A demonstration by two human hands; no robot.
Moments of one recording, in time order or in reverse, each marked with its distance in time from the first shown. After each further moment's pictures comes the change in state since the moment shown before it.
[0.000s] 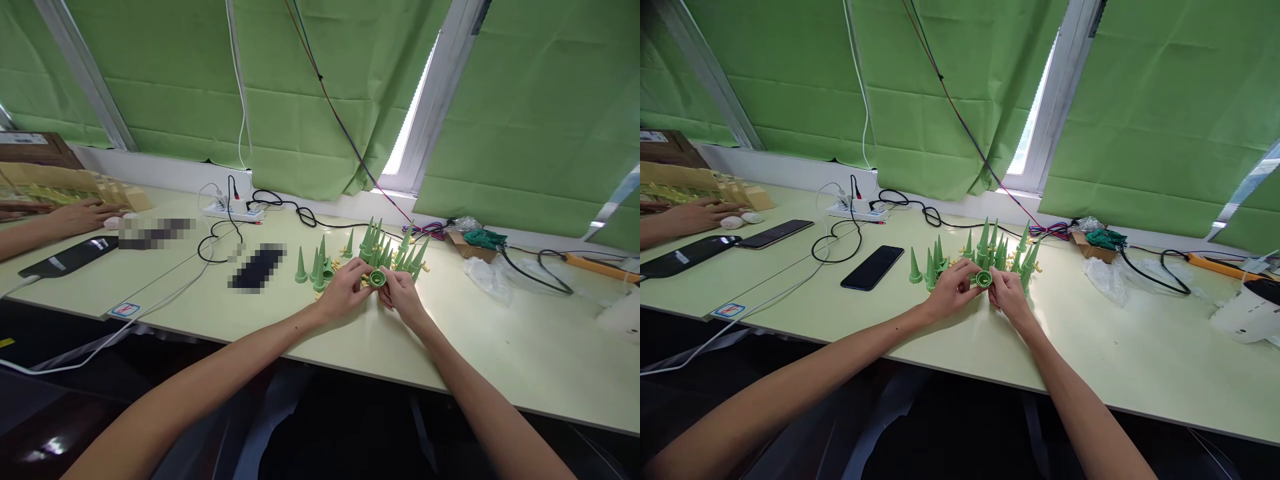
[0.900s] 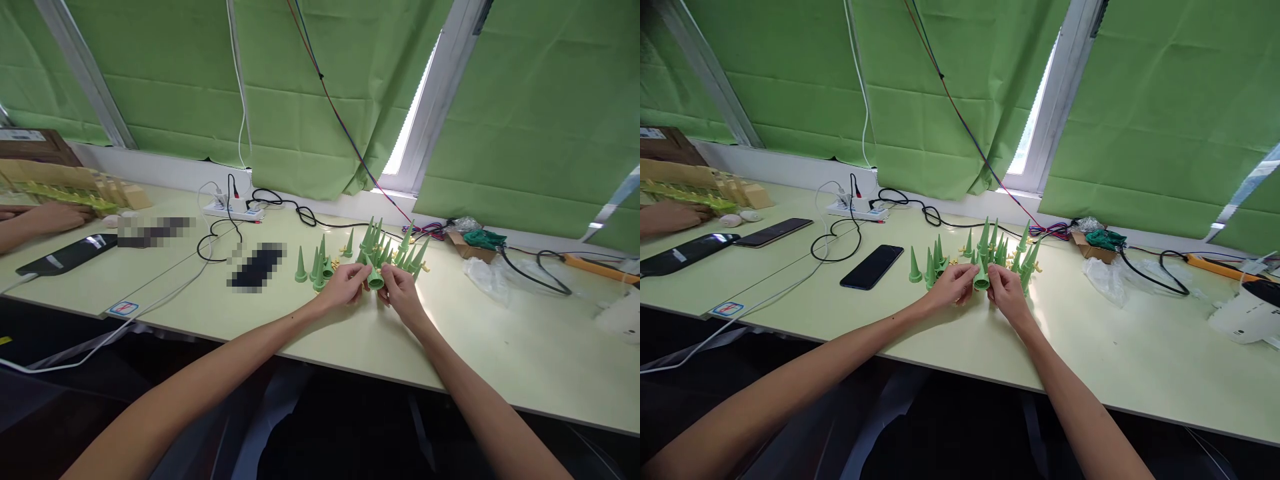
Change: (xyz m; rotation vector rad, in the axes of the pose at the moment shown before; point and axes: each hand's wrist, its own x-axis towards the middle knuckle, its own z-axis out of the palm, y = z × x) left_hand 0.009 0.003 -0.002 -0.506 -0.123 -0.478; right_hand -0.001 0.001 0.001 -0.056 0.017 -0.149
